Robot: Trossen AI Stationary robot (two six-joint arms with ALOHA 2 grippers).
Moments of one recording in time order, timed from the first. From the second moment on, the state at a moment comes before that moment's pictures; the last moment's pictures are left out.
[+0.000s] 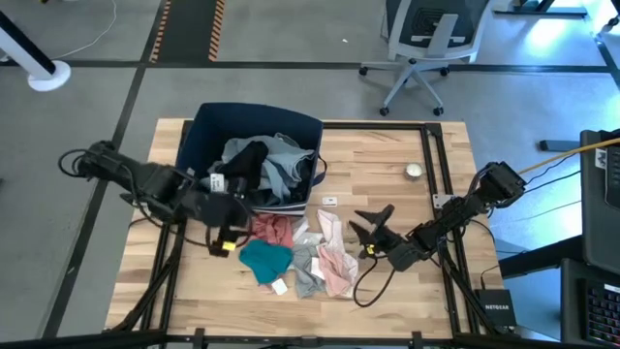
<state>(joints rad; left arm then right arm) -0.44 1.24 1.41 -1.00 -0.30 -0.11 0.63 1.61 0.41 0.73 1.22 -0.34</state>
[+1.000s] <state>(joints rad) -0.75 1.26 1.16 -0.86 -0.54 -0.70 0.64 1.61 0.47 0.58 1.03 -0.26</state>
